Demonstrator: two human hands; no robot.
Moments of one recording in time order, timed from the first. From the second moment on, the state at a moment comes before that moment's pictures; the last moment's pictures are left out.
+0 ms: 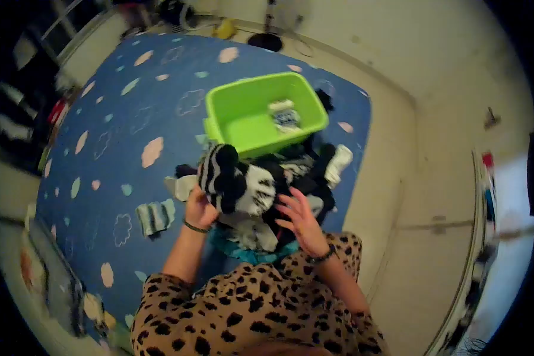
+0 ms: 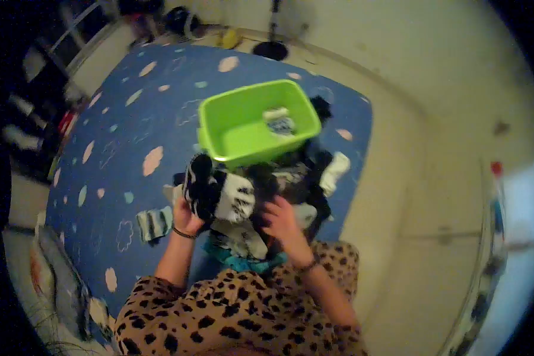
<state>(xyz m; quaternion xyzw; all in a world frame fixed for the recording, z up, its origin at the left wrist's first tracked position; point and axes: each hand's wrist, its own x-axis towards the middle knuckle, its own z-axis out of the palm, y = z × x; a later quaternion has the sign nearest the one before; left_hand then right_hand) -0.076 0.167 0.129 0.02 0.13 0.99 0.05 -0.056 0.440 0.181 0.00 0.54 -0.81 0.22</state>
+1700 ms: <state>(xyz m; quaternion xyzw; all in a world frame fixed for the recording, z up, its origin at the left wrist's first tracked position) -0.091 0.421 0.048 -0.05 0.70 0.69 0.19 0.151 0.571 0.082 0.26 0.68 -0.68 -0.01</state>
